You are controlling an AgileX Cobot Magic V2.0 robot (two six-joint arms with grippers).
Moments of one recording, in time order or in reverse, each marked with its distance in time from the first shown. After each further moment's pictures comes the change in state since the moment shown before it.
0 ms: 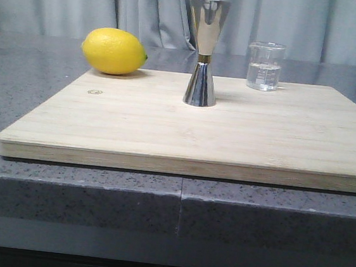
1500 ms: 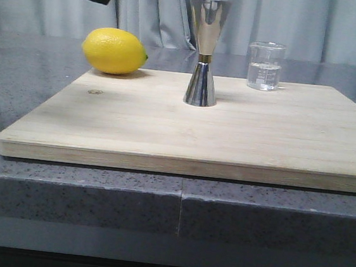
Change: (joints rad) left arm -0.284 1.274 -0.761 -0.937 0.370 1.558; right arm 0.000 0.748 -0.488 -0.039 0.126 -0.019
